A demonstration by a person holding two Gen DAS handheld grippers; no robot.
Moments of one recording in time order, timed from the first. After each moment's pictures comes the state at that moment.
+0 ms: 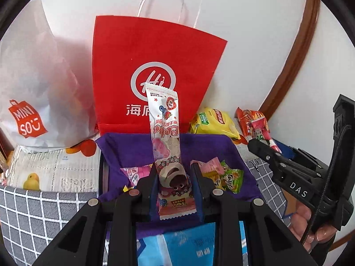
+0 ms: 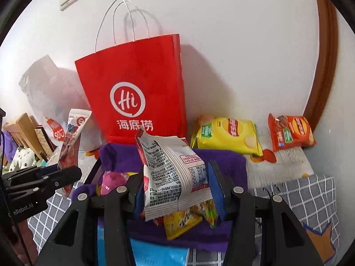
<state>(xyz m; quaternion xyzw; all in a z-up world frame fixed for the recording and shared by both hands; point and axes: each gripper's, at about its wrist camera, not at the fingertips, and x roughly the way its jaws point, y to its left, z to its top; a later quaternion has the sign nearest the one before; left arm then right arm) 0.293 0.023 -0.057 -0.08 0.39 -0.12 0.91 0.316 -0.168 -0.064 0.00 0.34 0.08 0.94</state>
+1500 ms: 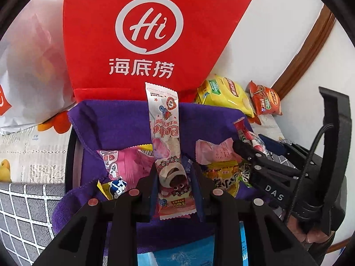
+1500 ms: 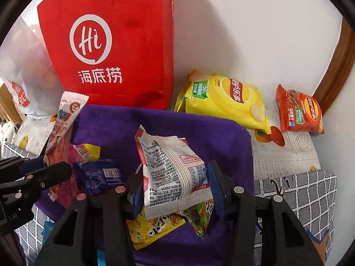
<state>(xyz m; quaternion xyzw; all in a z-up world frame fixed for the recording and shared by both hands) 0.341 0.000 -0.125 -0.09 0.47 -0.13 0.87 0.372 -0.169 -0.144 -0.05 0.44 0.06 0.89</state>
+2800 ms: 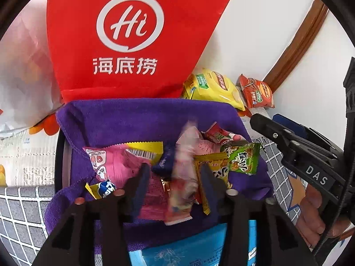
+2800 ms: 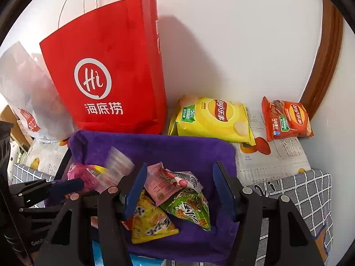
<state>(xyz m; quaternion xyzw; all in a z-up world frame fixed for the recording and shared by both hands) 0.342 -0.015 -0.125 -0.08 0.47 -0.16 0.86 0.355 -0.184 -0.101 -0.02 0.40 0.05 0.92</state>
